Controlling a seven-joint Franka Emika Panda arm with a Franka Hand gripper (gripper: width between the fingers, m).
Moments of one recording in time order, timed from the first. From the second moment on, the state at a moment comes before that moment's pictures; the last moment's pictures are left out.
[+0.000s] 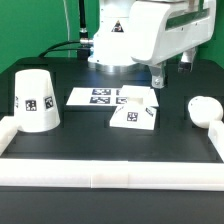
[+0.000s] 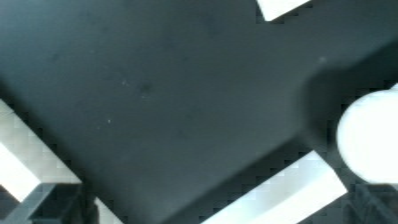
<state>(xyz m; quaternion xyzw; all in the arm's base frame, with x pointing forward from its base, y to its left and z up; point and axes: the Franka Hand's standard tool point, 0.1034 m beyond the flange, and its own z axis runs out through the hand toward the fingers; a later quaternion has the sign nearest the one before) 0.564 0.057 0.115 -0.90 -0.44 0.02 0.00</state>
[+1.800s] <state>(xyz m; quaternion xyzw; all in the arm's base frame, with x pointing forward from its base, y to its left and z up) 0.499 0.017 0.101 -0.95 -0.30 0.02 0.00</state>
